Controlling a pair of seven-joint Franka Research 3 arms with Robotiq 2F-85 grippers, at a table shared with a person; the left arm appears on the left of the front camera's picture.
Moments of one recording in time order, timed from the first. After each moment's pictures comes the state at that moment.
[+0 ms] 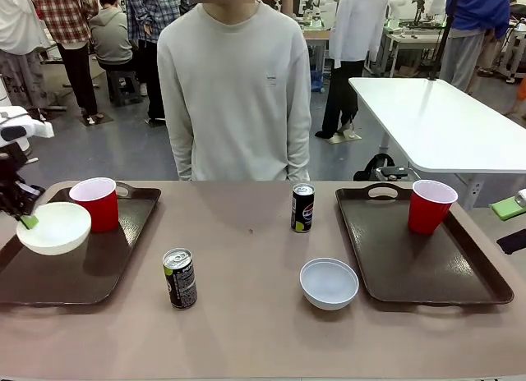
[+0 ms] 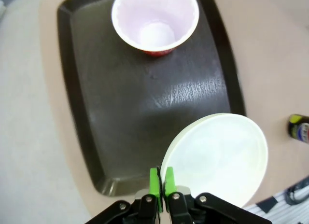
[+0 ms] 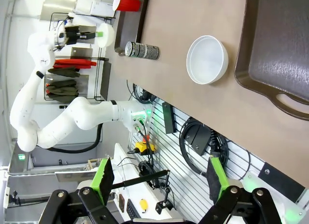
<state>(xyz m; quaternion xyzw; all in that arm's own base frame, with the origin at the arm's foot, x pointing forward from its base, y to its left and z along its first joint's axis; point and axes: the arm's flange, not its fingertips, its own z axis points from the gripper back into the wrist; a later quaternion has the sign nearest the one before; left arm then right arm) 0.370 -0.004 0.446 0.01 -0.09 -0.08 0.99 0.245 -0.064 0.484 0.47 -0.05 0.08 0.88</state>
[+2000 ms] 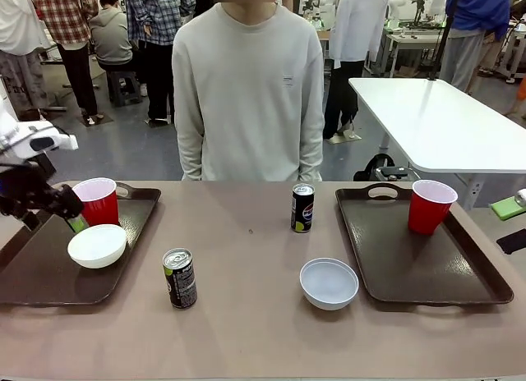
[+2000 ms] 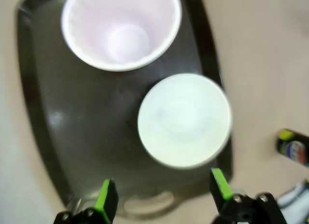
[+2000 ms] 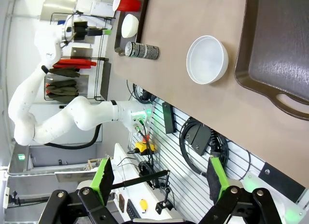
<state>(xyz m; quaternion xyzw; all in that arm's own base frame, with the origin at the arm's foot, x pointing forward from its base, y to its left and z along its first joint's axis) 0.388 -0.022 0.425 -0.05 -0.08 -0.08 0.99 0.245 -0.064 0.483 0.47 -0.05 0.08 0.88</state>
